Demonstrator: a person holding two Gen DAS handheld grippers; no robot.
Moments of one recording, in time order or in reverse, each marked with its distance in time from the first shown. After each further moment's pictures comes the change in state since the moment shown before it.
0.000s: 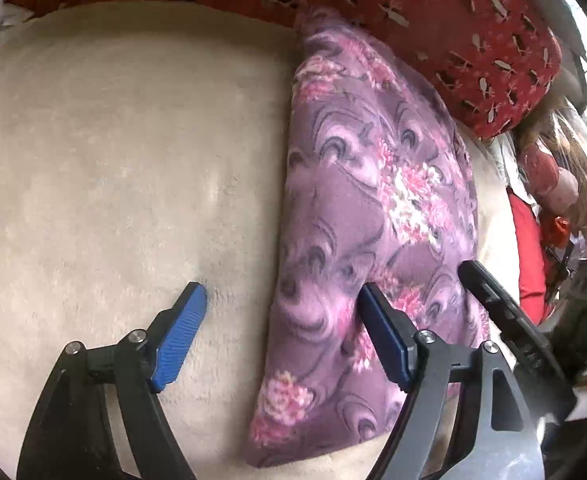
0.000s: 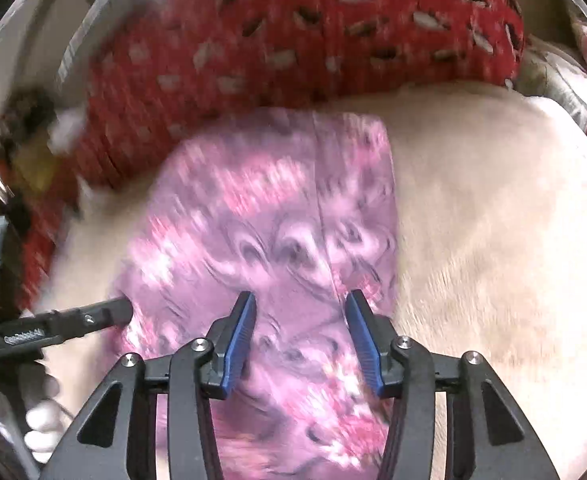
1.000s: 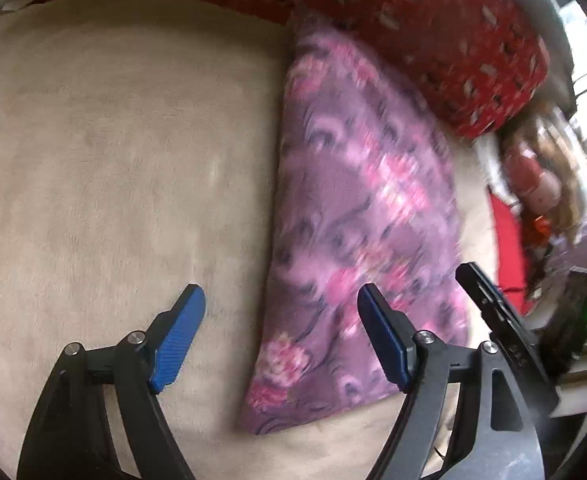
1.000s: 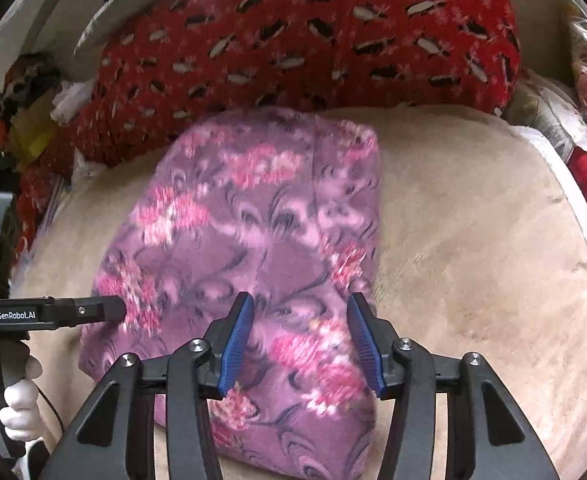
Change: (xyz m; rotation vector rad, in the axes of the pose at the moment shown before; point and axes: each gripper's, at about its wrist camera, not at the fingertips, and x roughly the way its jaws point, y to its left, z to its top) left arm -0.012 0.014 0.000 -0.038 0.037 -0.105; right arm -0.024 -0.003 -0.009 -0.065 -0.055 -0.051
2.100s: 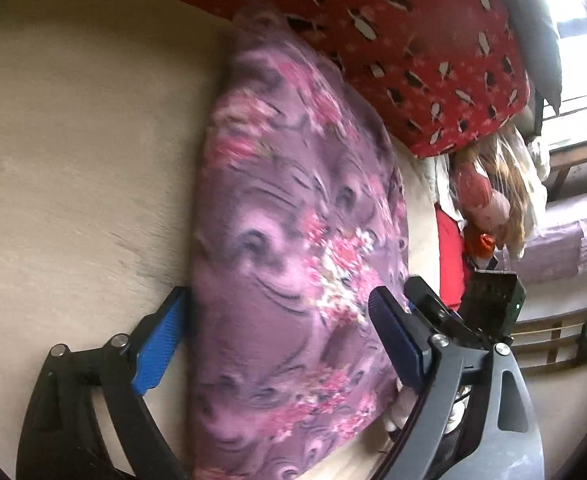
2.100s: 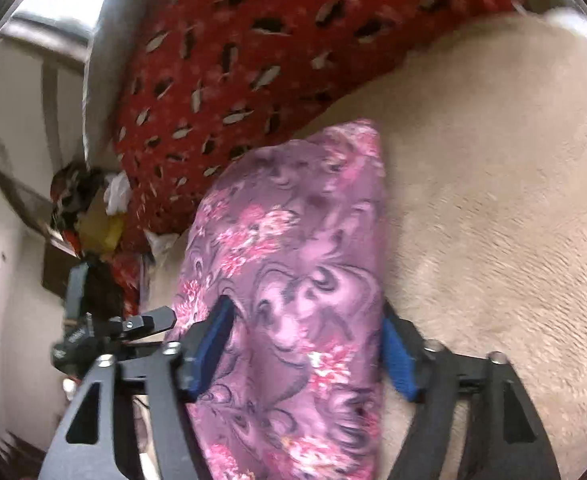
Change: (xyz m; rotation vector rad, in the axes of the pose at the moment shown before) left arm 0.044 -0.016 0.056 -0.031 0.100 -0.234; right arm 0.066 -0.059 0.028 0.268 0.066 0.426
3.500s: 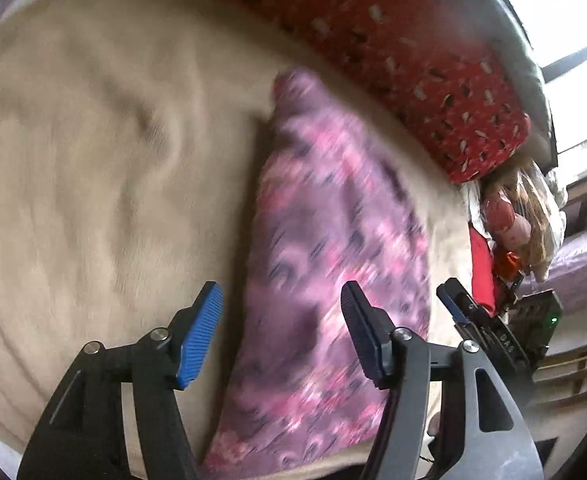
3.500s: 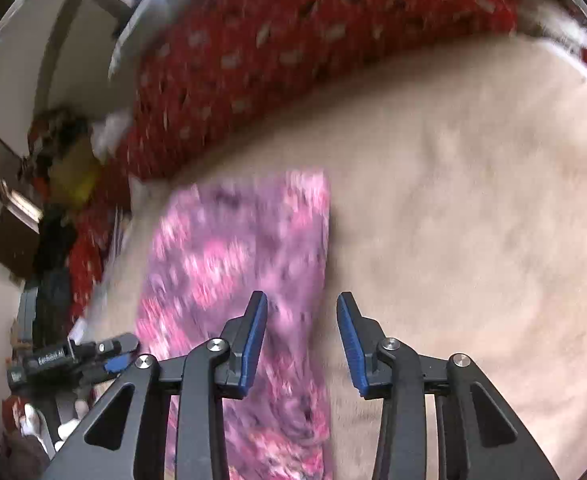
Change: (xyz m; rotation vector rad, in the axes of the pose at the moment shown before) left arm -0.161 0.077 -0.114 -0.053 -0.216 0.177; right arm -0.024 0.135 -0.108 -0.065 -0.069 -0.159
